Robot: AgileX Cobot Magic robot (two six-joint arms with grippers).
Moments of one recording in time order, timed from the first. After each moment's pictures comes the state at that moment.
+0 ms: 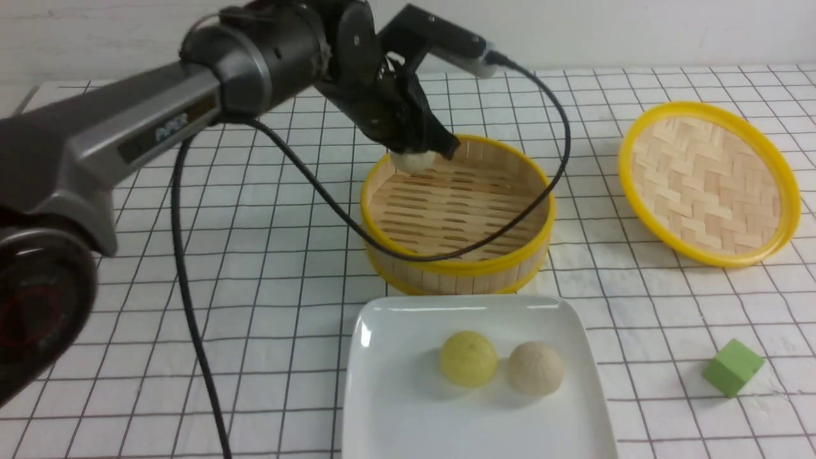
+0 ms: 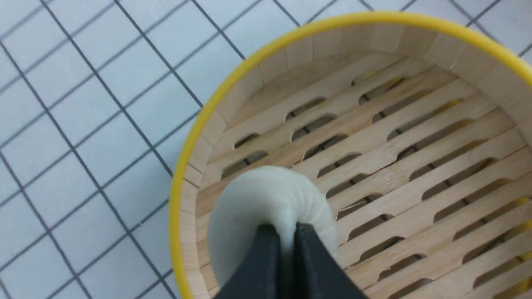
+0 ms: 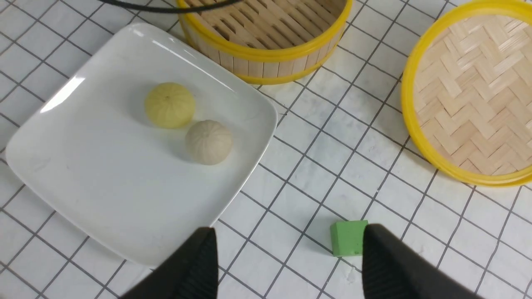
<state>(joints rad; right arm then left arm) 0.30 0.86 -1.18 0.19 1.19 -0.29 -0.50 2.03 -1.84 -0.05 0.70 0.26</state>
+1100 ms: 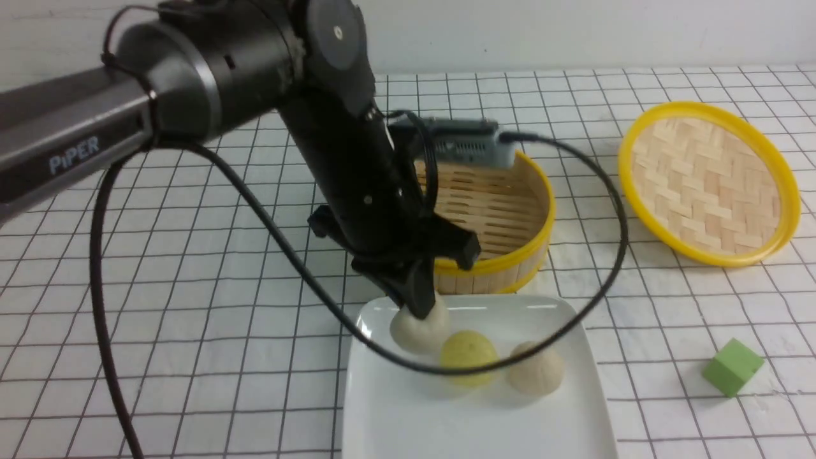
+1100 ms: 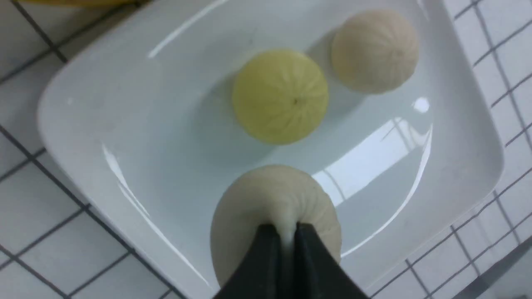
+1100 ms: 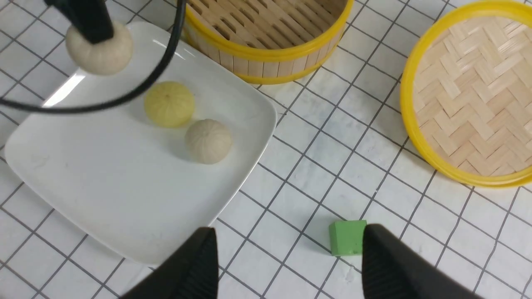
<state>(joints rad) 0.30 0.86 -1.18 0.19 1.19 -0.30 -0.60 1.84 -1.56 -0.29 1.23 0.09</state>
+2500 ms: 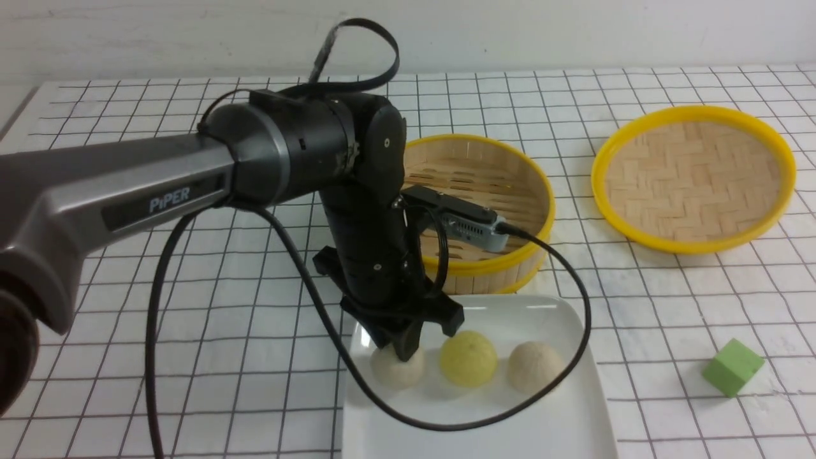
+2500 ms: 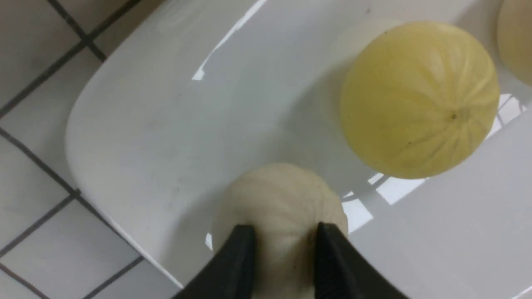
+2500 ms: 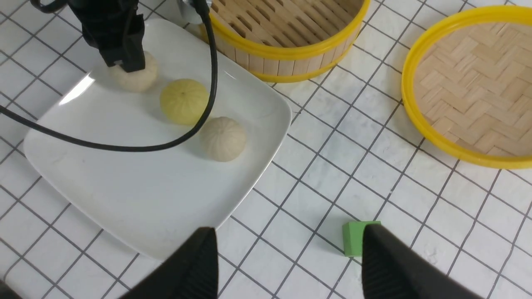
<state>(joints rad) 0.30 0.86 -1.18 0.22 1.21 -0.31 -0.62 1.93 -1.47 -0.15 1.07 0.11</state>
